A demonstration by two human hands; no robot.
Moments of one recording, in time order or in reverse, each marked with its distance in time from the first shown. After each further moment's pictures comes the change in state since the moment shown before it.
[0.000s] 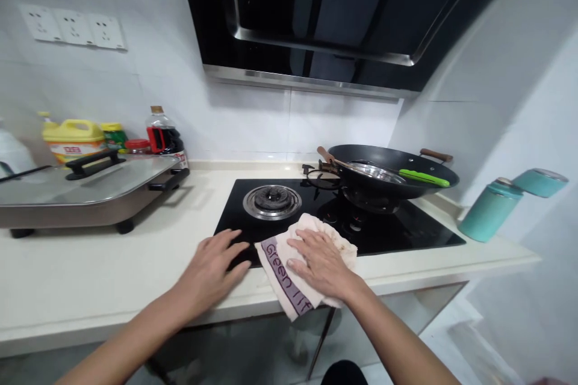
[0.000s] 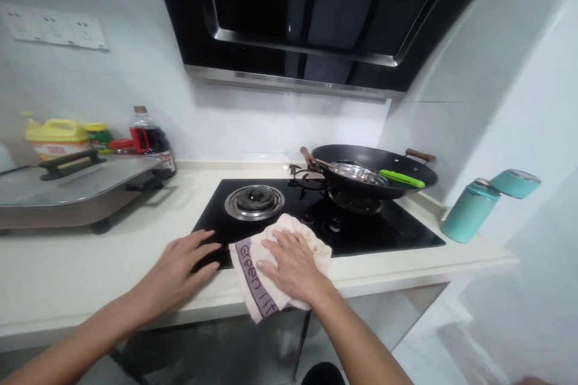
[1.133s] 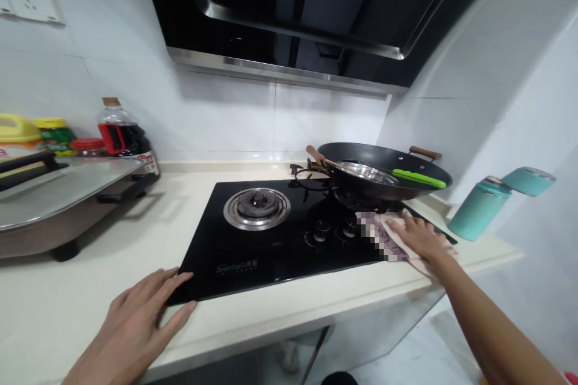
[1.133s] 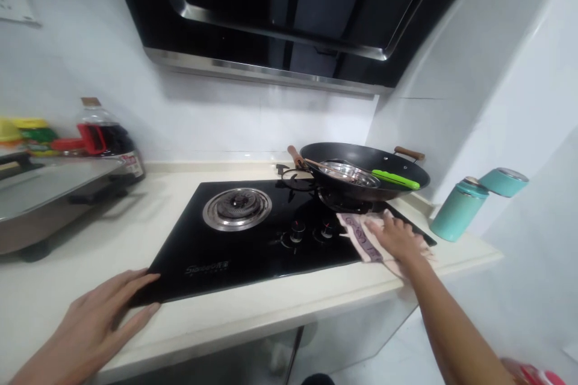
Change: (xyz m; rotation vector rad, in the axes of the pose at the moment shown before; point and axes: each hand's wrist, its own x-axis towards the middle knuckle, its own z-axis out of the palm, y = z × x) left_hand -0.047 -0.080 0.036 0.090 0.075 -0.100; right_hand -0.063 0.278 -0.088 -0.409 0.216 0.881
